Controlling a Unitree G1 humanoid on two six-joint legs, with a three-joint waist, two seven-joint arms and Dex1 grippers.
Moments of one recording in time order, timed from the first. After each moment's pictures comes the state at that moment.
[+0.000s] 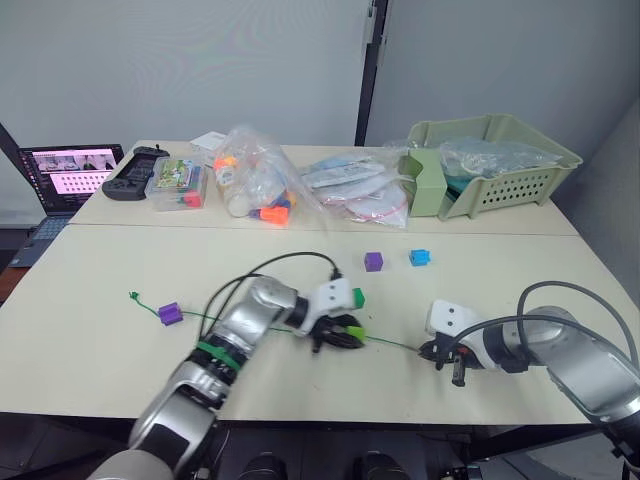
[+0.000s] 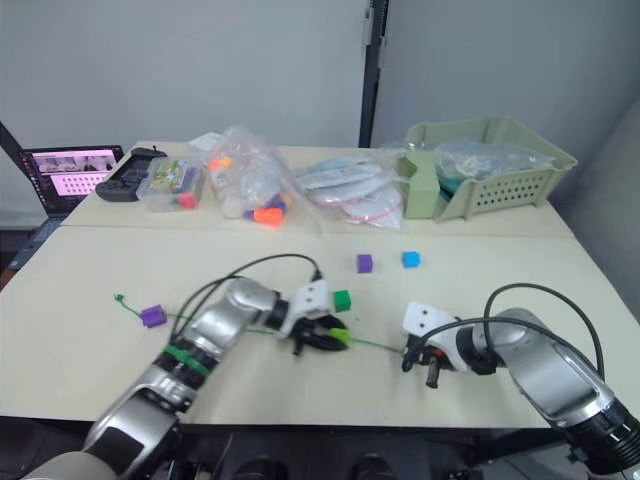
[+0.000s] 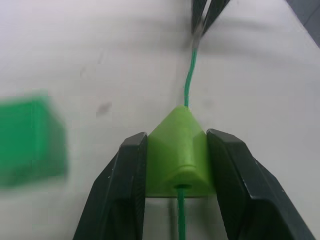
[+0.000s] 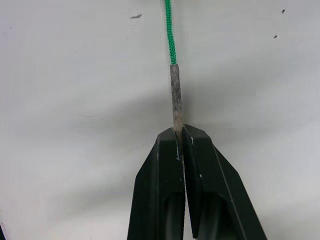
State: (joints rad) left arm -0.71 0.41 -0.37 0.37 -0.07 0.27 -1.32; right arm -0.31 -1.00 0.27 -0.36 0.17 0.72 1.02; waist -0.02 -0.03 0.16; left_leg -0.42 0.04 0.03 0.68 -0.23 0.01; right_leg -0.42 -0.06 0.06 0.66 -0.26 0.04
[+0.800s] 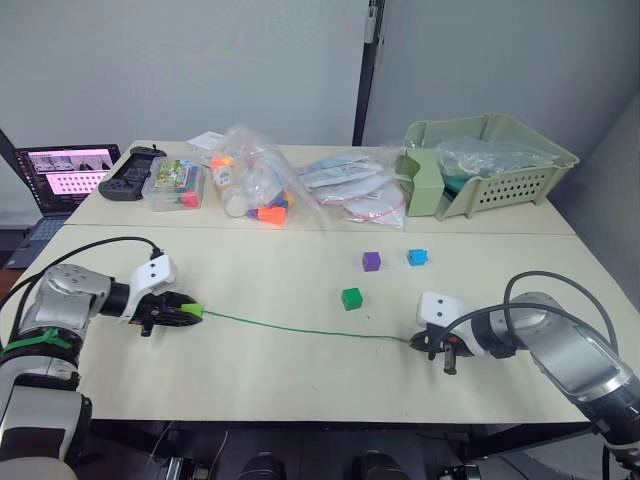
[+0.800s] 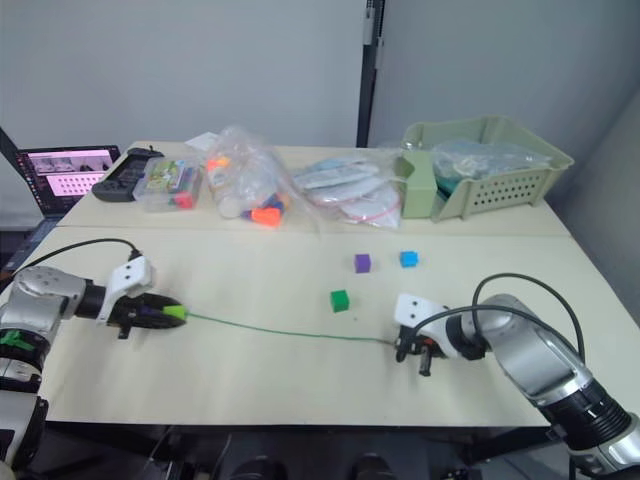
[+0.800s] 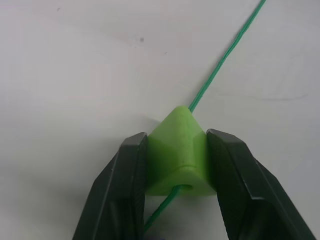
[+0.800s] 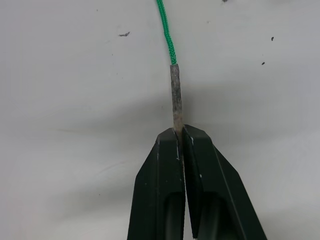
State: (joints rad) left arm -0.76 0.91 -0.14 0.97 -0.06 -0.11 -1.48; right arm -0.41 -0.95 0.33 -0.27 0.11 0.66 1.09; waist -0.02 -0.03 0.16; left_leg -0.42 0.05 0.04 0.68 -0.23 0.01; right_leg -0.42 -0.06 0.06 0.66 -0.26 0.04
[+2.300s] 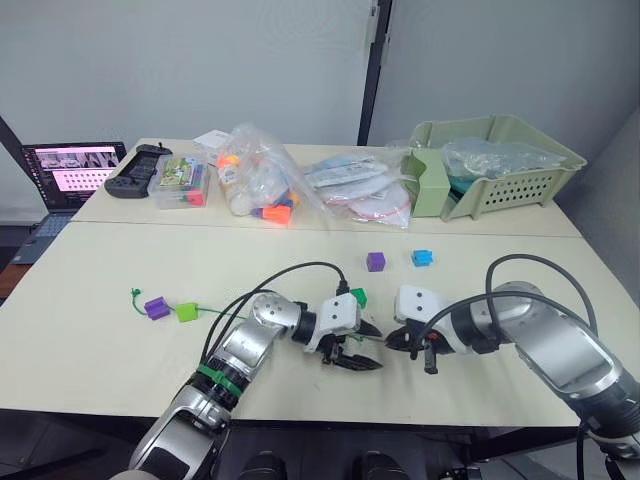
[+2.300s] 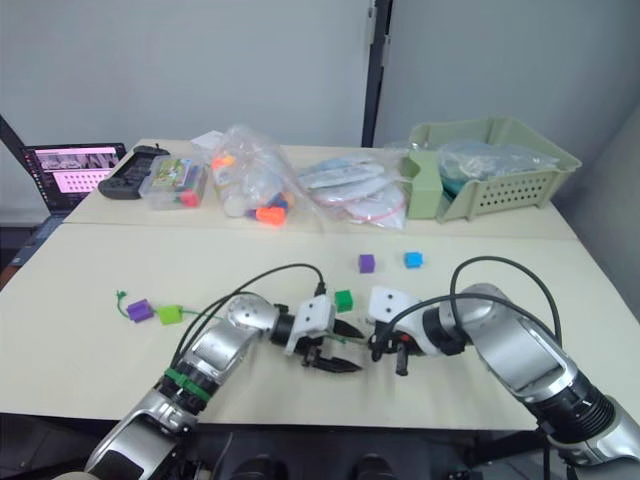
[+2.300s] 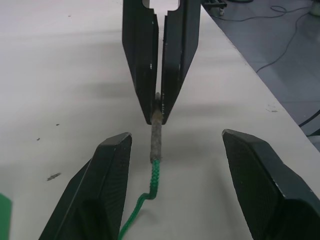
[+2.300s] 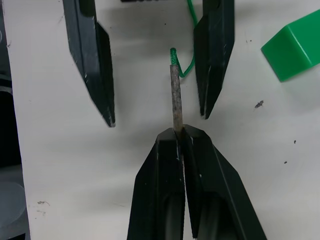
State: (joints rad) left arm -0.61 0.25 -0.41 0.29 -0.10 0.11 -1.24; right arm -0.50 -0.90 0.35 -0.44 0.18 0.85 1.12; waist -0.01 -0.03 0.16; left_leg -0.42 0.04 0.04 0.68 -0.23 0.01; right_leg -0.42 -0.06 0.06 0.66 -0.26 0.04
